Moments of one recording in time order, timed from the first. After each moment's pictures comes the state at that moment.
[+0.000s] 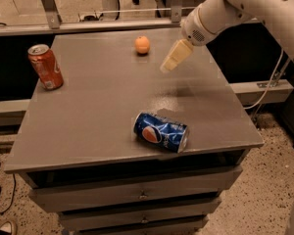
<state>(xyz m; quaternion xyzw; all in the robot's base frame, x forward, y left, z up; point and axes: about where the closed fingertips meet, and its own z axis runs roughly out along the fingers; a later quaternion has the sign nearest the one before) 0.703 -0.105 0.912 -0.53 0.77 0.07 0.36</state>
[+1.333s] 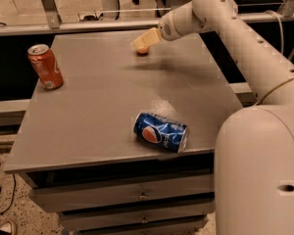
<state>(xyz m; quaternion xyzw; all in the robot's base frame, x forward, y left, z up) 0.831 -0.042 0.889 -0.36 0.80 0.20 0.44</state>
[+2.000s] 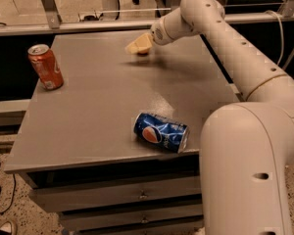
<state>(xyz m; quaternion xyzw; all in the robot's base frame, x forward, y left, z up) 0.844 -0.018 0.862 -0.36 0.81 0.20 0.41</state>
